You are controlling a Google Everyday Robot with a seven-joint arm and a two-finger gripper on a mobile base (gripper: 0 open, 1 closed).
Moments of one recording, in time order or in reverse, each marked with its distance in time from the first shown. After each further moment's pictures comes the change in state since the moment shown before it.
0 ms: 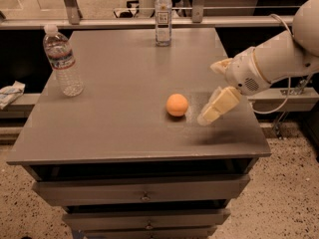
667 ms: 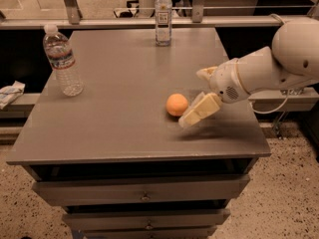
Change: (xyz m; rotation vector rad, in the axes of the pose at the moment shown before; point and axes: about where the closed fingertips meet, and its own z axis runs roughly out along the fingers) arm -0.014 0.006 0.042 -0.018 -0.110 0.060
